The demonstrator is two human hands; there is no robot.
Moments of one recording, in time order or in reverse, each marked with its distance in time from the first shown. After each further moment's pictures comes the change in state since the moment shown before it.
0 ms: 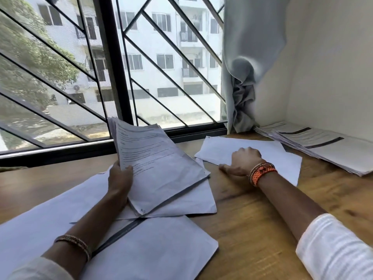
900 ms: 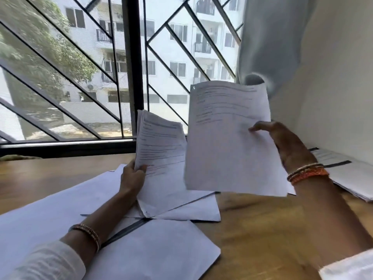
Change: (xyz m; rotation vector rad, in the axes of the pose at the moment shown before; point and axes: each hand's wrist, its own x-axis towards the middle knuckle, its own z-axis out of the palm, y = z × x) left_hand -0.010 0.004 -0.001 -0.010 -0.077 0.077; right_hand -0.041 0.041 -0.093 1.827 0.115 -0.135
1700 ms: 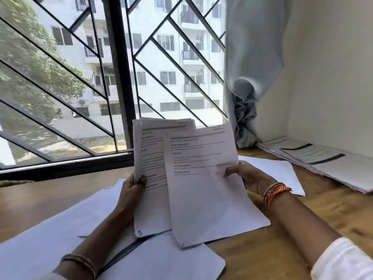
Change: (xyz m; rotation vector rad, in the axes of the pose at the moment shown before) left_hand -0.005 0.001 0.000 -0.298 -0.227 0.034; right_hand 0.022 0.096 0.016 -0.114 -0.119 0.329
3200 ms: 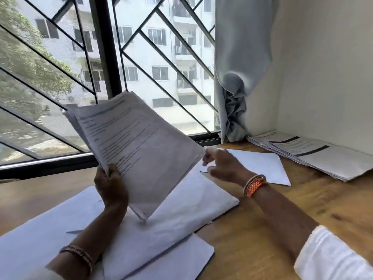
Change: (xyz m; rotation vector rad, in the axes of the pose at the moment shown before) left_hand 0.009 0.004 0.004 0.085 0.597 0.269; right_hand -0.012 -0.008 0.021 -0.973 0.102 -0.508
